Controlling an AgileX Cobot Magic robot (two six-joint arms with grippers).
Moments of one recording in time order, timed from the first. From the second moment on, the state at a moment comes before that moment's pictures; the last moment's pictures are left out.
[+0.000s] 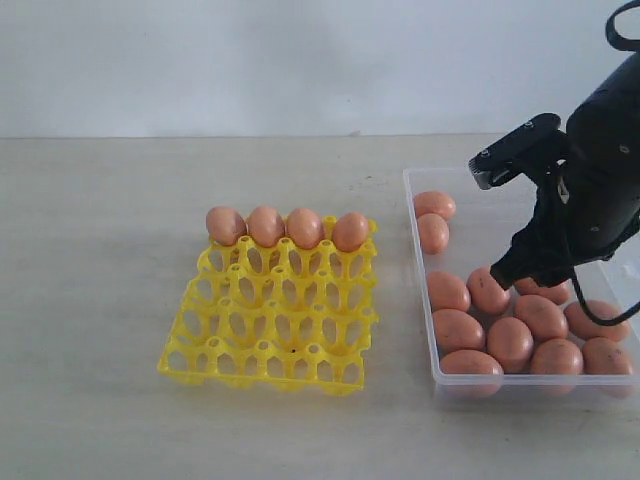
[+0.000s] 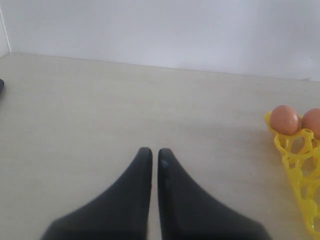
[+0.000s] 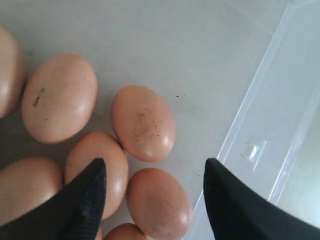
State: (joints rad) left arm 0.10 0.00 0.00 -0.16 0.31 0.11; right arm 0.22 1.65 -0.97 -0.50 0.70 0.20
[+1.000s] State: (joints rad) left arm 0.10 0.00 0.00 -0.16 0.31 0.11; right arm 0.16 1.86 -1.04 -0.56 0.62 0.23
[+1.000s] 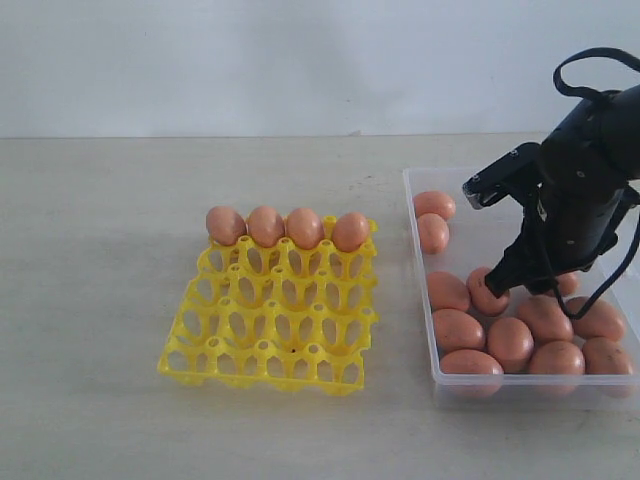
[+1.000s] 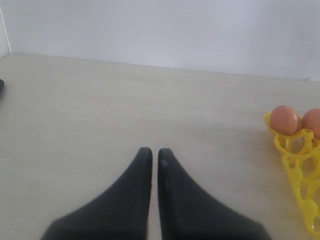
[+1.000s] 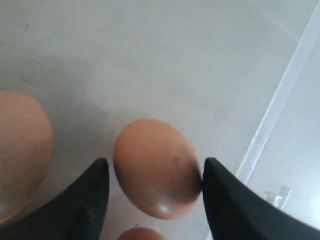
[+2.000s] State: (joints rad) left arm 0.10 0.00 0.00 -0.16 0.31 0.11; right arm 0.15 1.86 -1.04 -0.54 0.54 0.24
